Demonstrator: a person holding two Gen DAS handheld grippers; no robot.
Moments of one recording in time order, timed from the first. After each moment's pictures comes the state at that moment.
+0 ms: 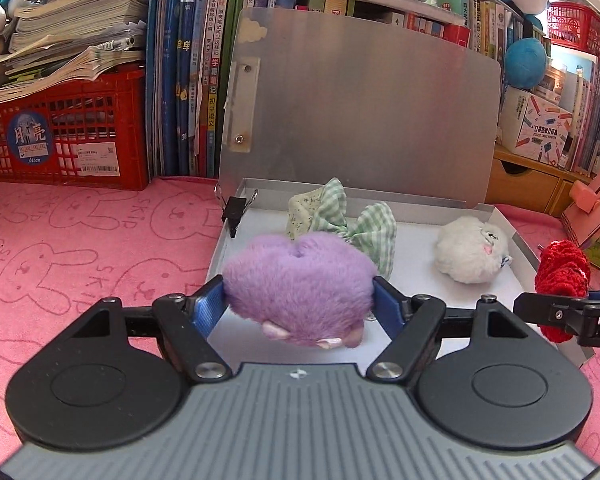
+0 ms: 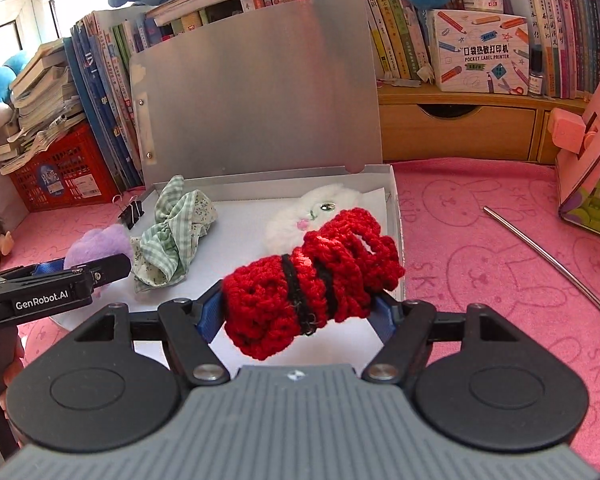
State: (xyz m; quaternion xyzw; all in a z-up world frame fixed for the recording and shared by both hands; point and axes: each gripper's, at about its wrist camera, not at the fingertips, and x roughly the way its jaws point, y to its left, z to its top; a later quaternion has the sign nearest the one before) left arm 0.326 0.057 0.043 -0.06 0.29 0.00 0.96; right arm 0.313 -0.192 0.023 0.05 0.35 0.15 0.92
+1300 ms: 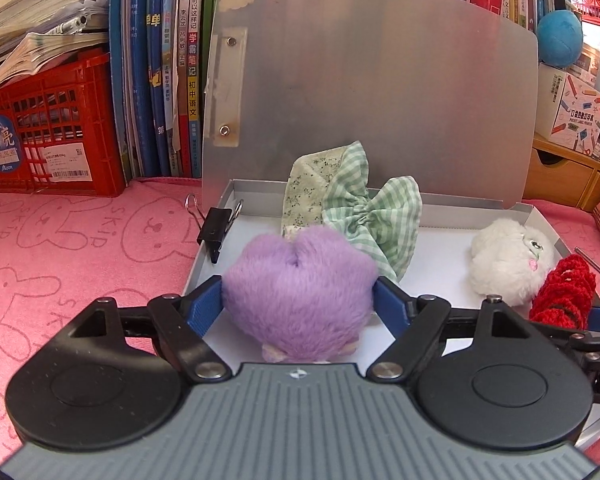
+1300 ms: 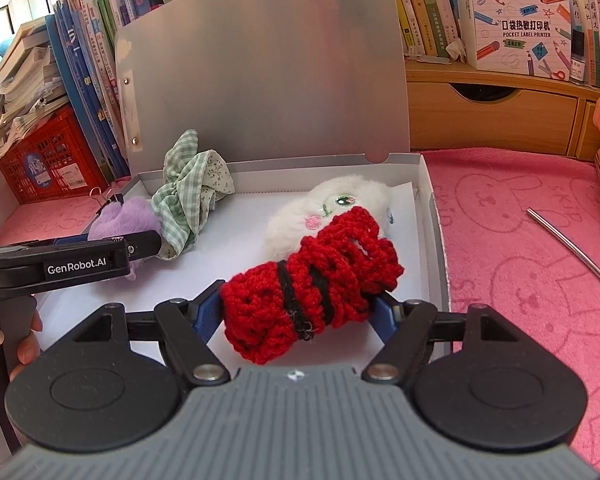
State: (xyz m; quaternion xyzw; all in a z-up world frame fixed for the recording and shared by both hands) left arm 0.388 0.054 0.031 -0.04 0.32 0.01 0.95; right arm 0.348 -0.174 -0.002 0.05 0.36 0.16 0.92
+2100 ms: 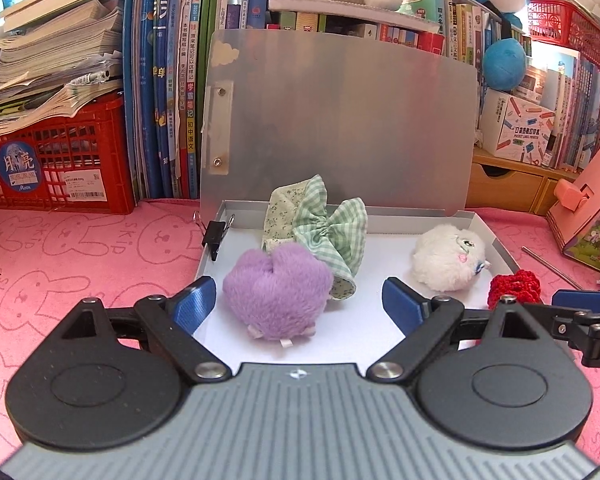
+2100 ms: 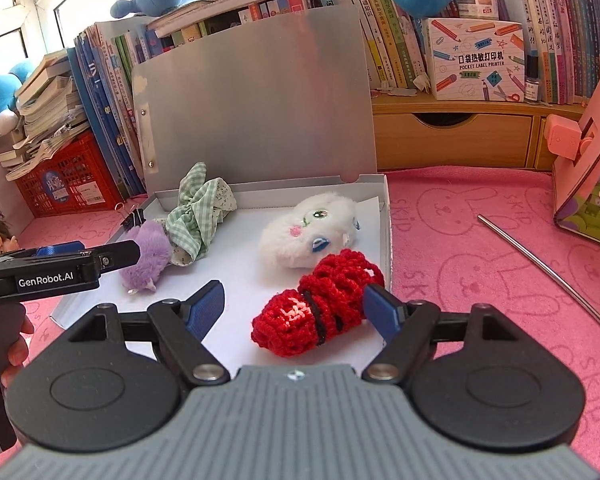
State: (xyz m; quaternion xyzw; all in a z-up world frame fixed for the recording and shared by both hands) left arm 0.321 0.048 0.074 -0.03 0.28 -0.03 0.96; right arm 0.296 -0.208 0.034 0.05 0.33 0.16 0.93
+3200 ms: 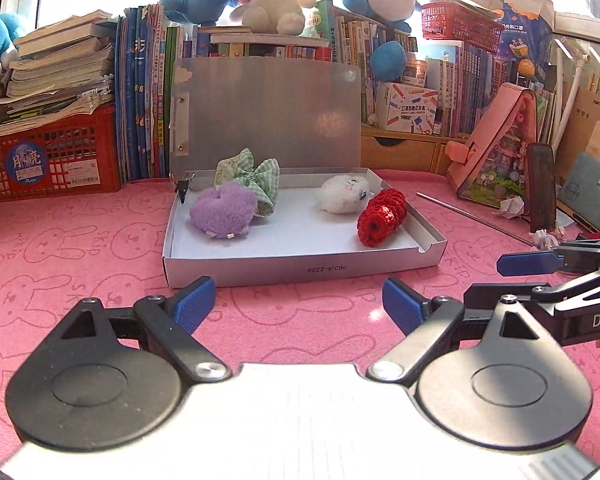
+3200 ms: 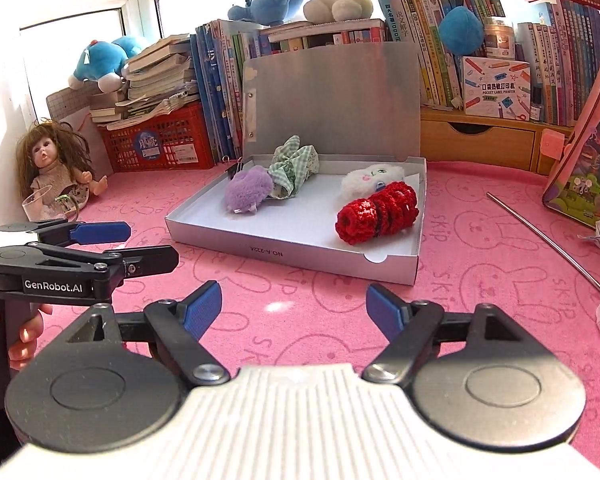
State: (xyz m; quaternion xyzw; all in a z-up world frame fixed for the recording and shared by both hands) left arm 0.143 0.033 0.075 -0.01 0.25 -0.11 0.96; right arm 0.144 -0.215 0.044 0.01 0.29 0.23 0.93
